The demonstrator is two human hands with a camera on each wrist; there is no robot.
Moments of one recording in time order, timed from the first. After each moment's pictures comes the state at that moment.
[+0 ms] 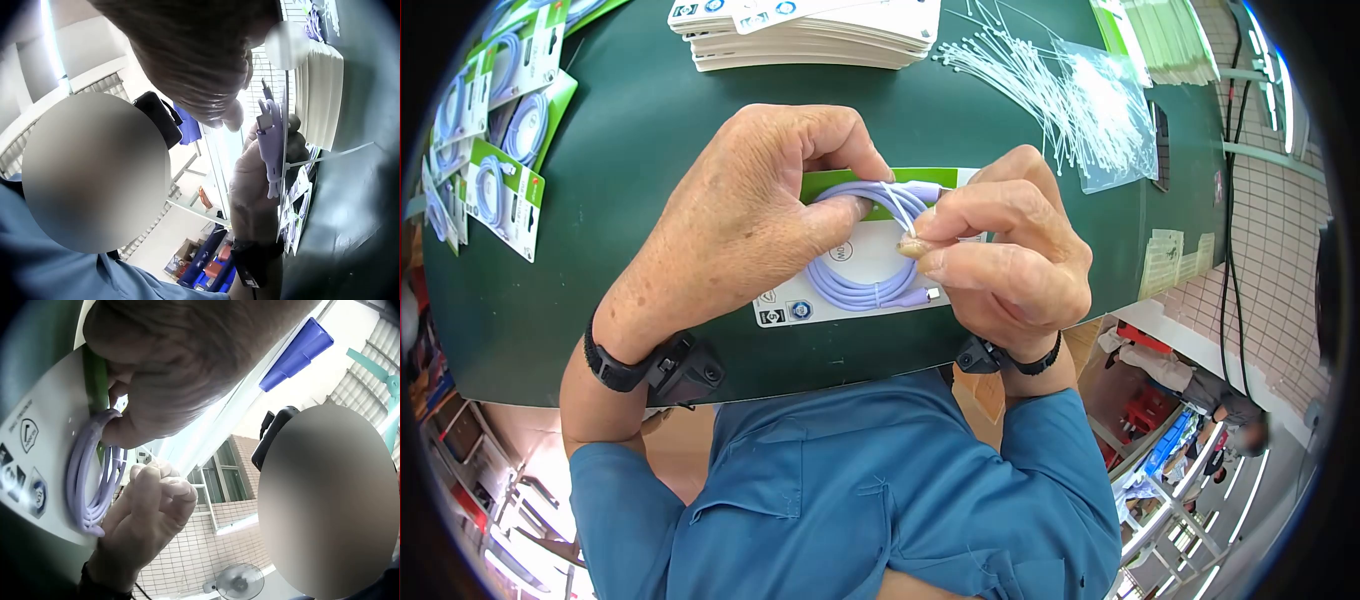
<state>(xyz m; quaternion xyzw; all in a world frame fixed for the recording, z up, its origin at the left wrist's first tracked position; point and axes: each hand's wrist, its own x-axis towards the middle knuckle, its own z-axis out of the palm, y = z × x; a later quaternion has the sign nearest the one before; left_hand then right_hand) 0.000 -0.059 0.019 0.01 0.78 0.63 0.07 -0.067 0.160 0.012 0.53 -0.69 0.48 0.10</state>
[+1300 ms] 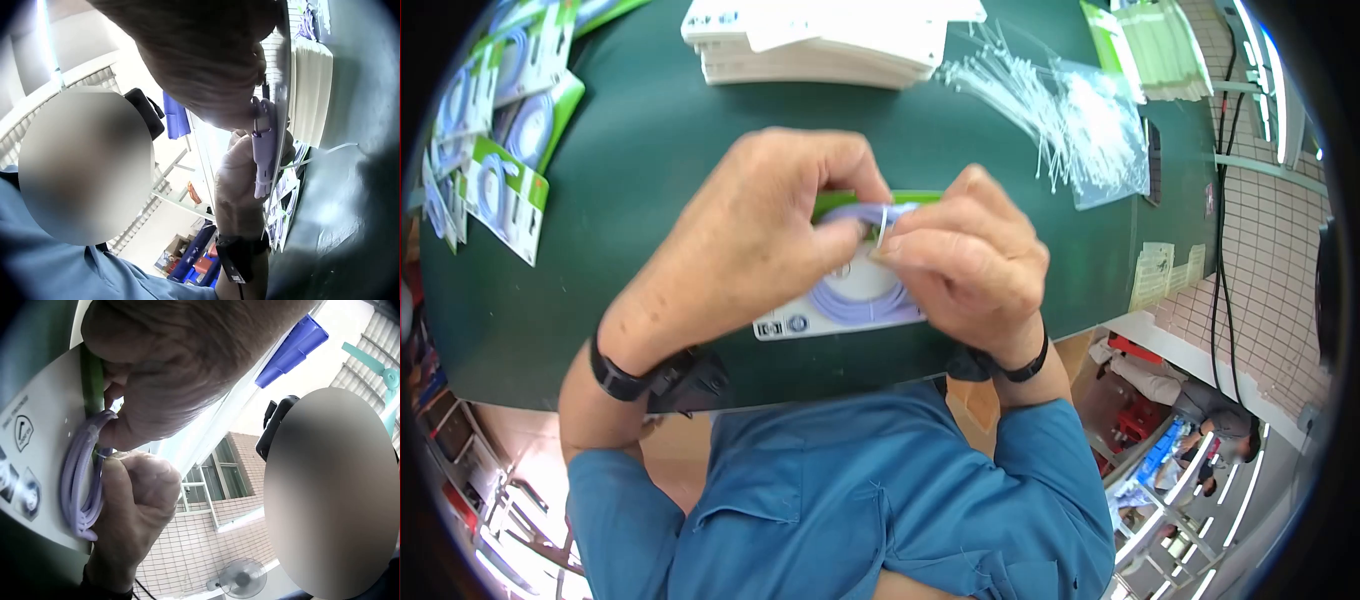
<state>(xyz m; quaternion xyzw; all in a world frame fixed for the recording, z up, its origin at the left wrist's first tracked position) 0.004 -0.061 0.022 -0.01 0.80 0.59 0.09 -0.061 0.152 0.001 0.54 -0.71 0.45 0.08</state>
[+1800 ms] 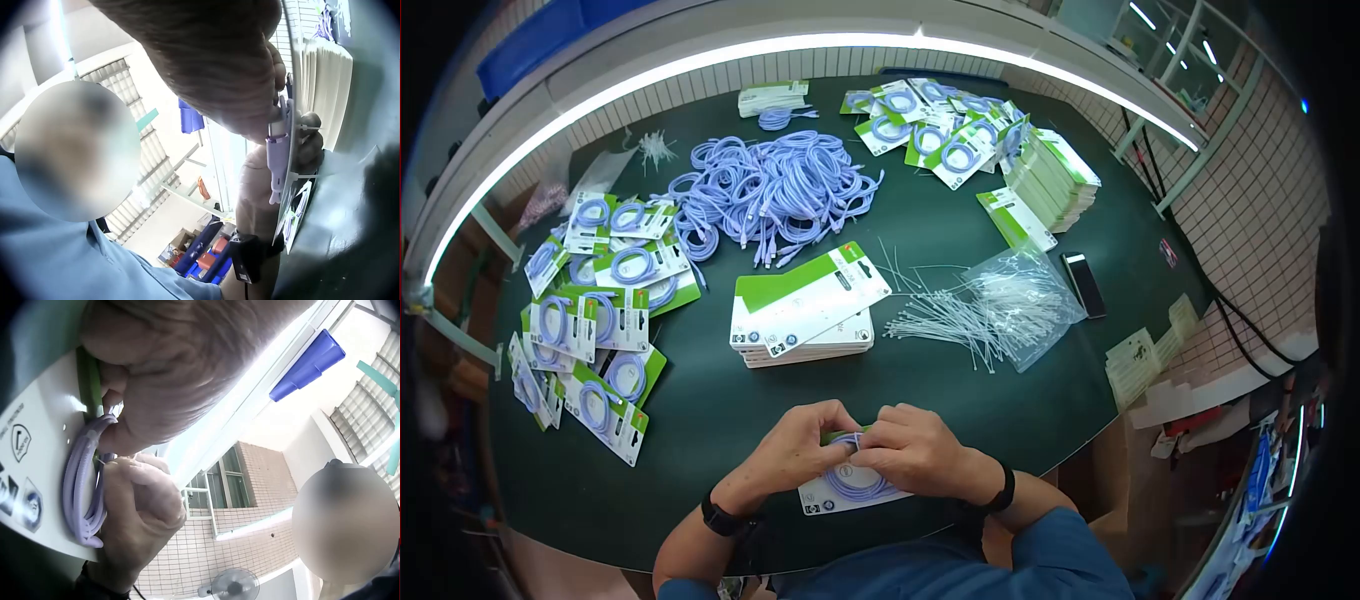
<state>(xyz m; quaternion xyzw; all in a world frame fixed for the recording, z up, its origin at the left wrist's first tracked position) -0.003 -0.067 0.013 0.02 0.76 0.63 0.17 -0.066 0.152 0.012 0.59 -0.71 0.37 0.10</state>
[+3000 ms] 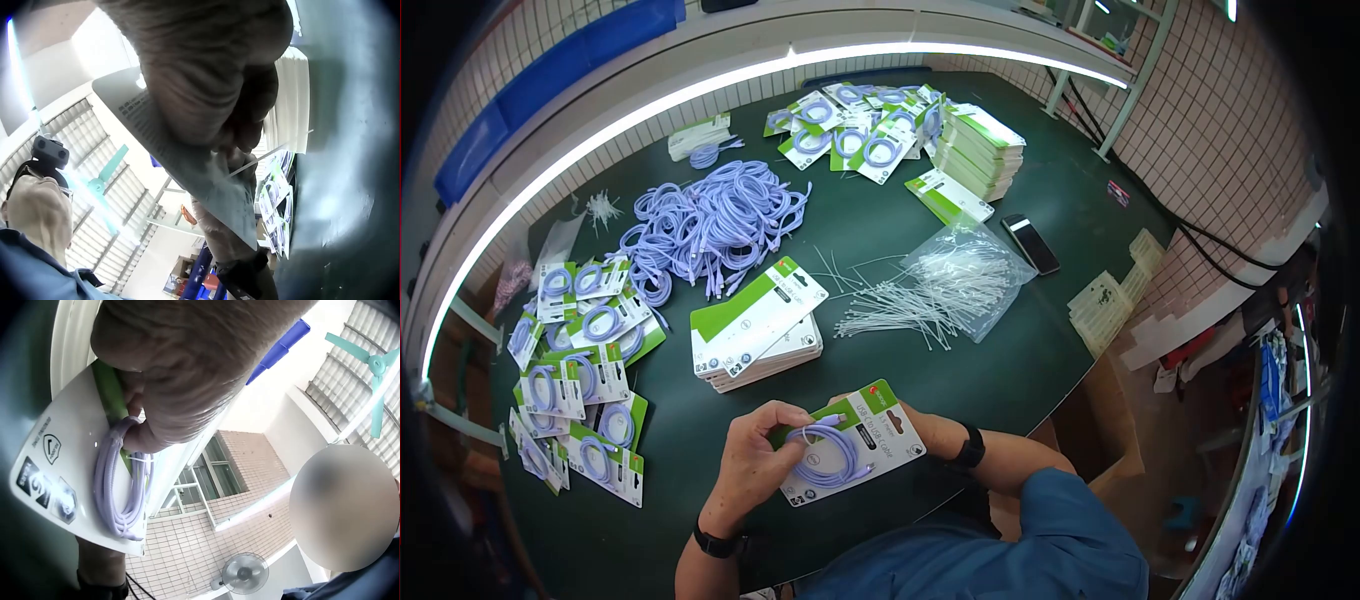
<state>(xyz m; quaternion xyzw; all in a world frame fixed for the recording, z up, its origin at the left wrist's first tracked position) 0.005 -0.065 0.030 0.06 0.74 0.67 0.02 -0.076 0.168 -0.033 0.27 -0.45 0.75 -0.39</state>
